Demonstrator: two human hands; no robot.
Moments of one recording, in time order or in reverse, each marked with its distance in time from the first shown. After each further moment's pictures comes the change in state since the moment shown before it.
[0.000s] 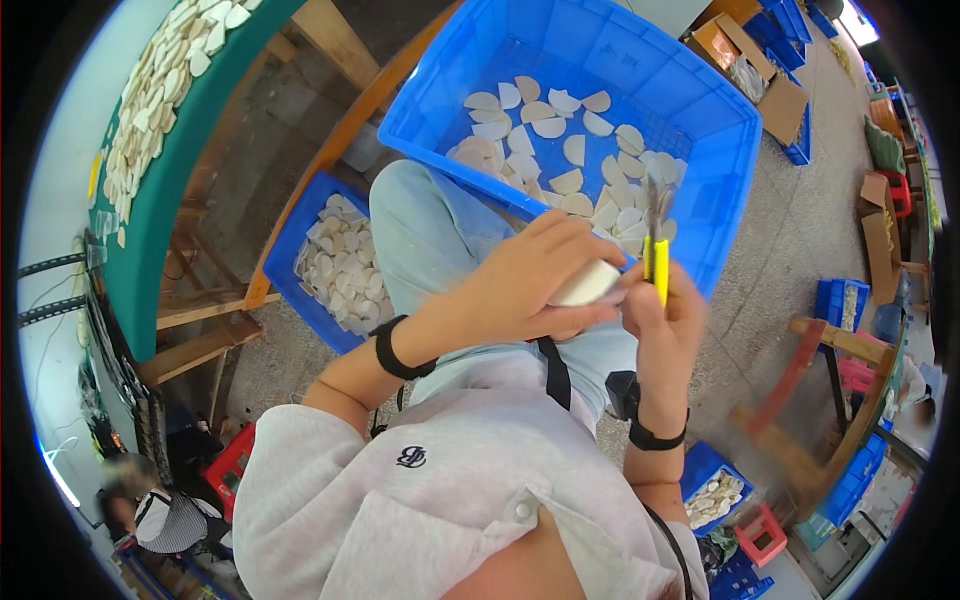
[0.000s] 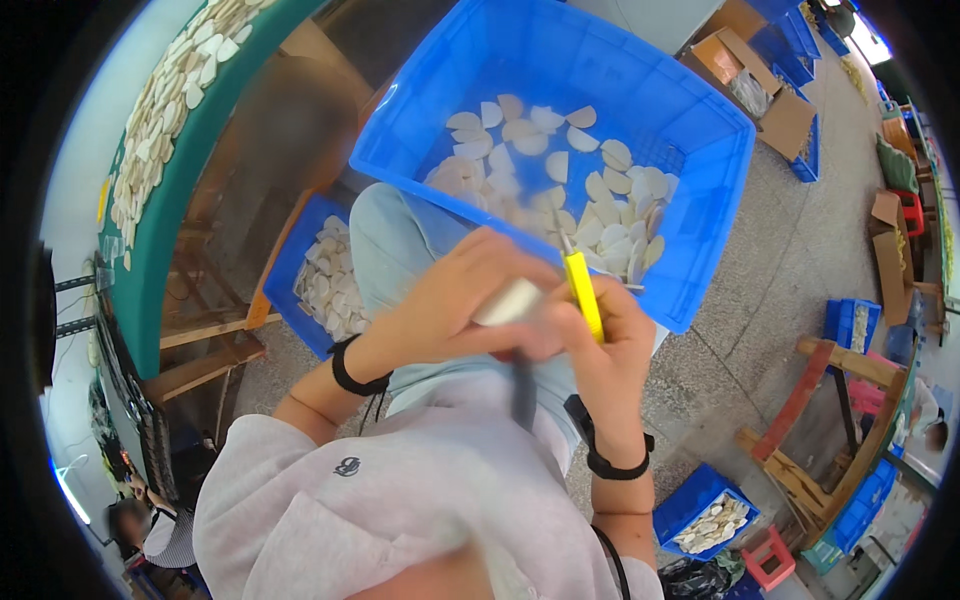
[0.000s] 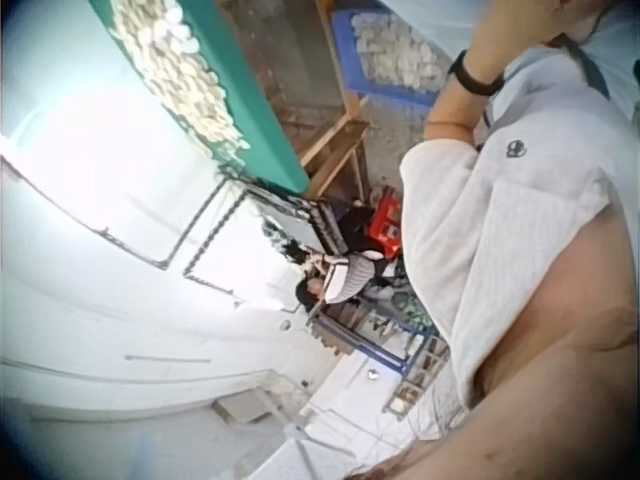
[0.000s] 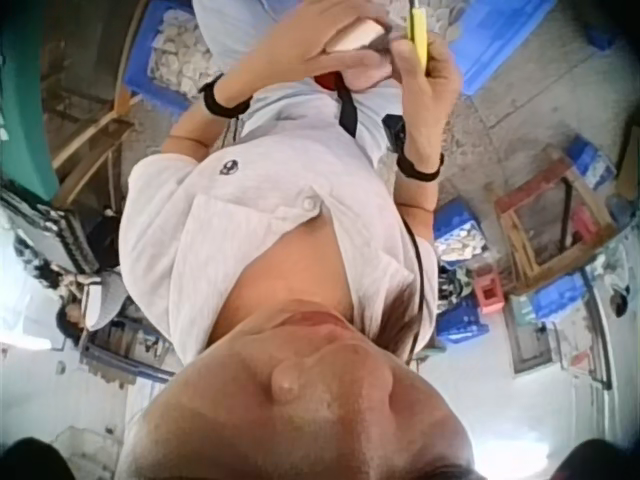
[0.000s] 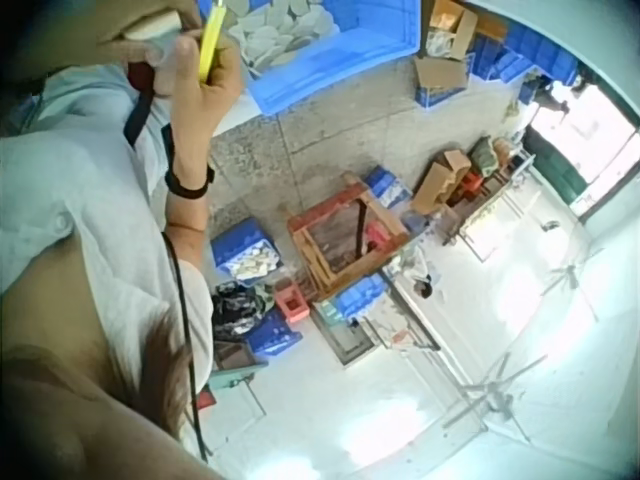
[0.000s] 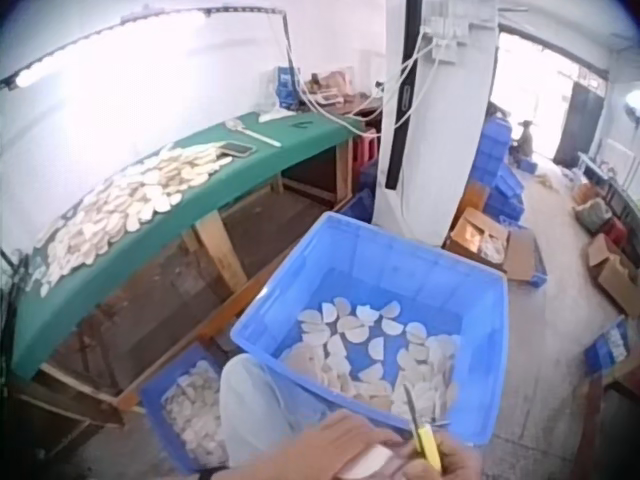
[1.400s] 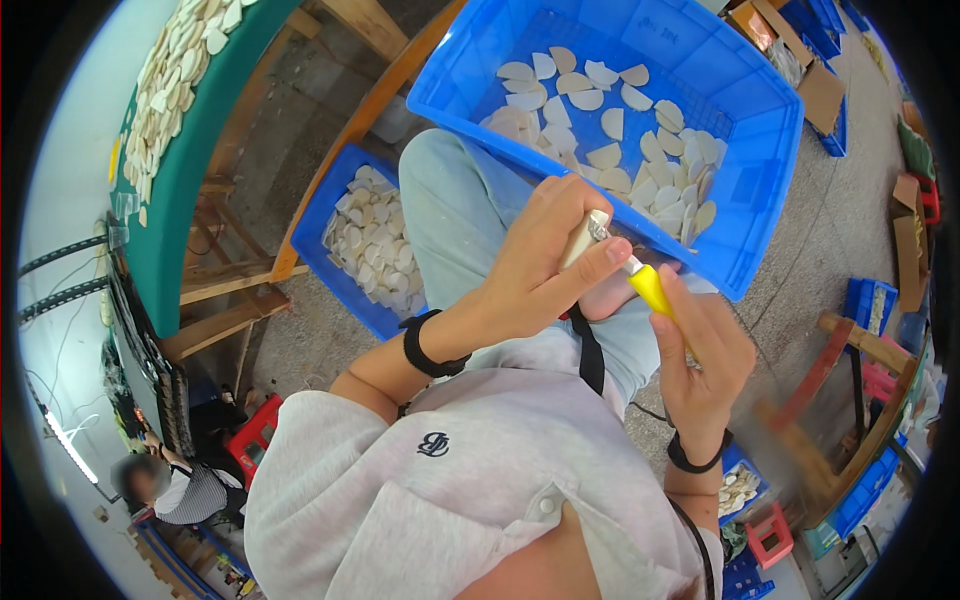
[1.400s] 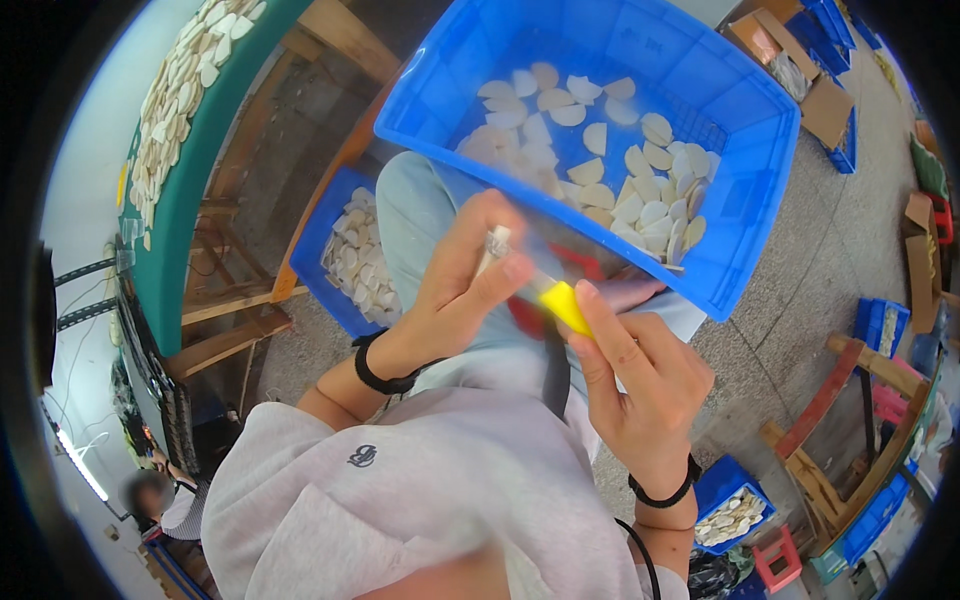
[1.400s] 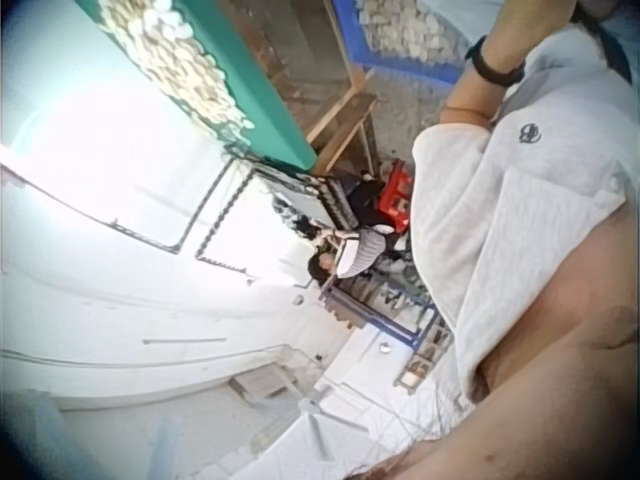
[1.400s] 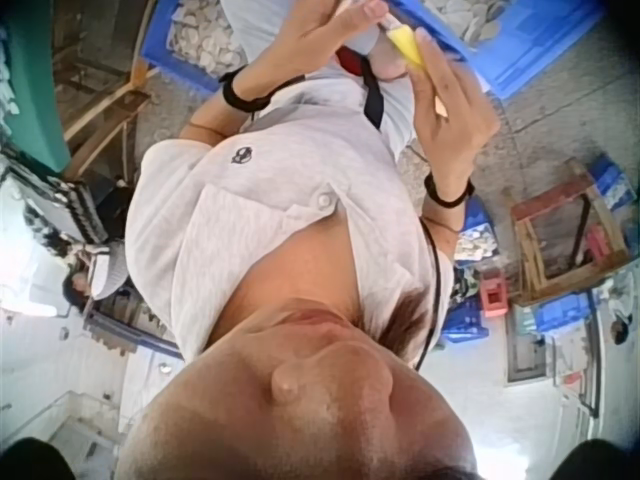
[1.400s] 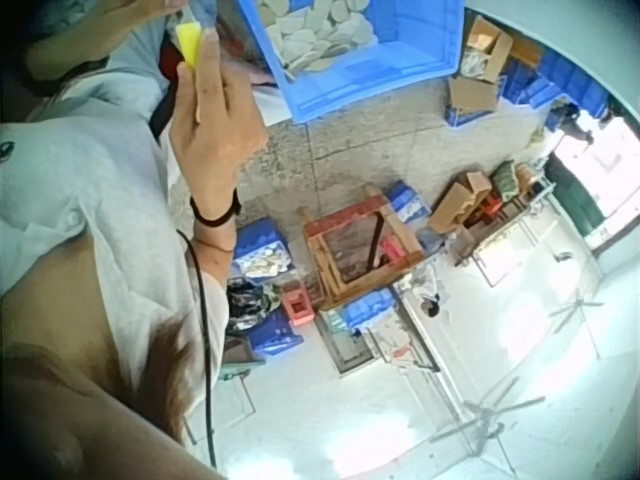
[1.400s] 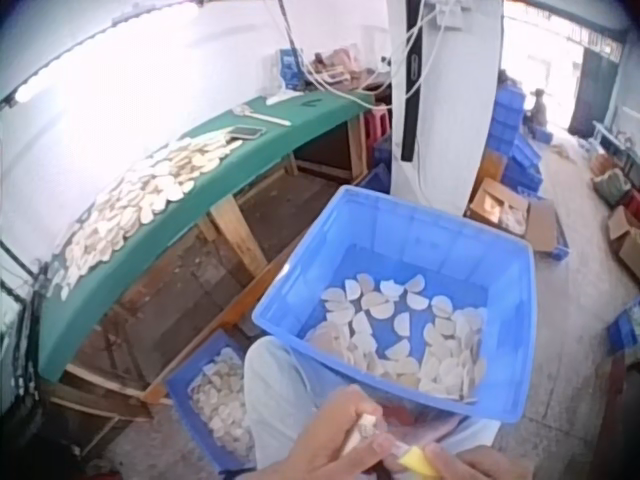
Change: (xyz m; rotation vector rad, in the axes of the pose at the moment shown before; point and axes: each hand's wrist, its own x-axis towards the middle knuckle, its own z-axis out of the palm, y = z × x) left_hand -0.014 0.009 0.007 -0.533 0.377 -0.303; right_hand -0.018 -0.018 -0.004 -0.866 -0.083 -0.635
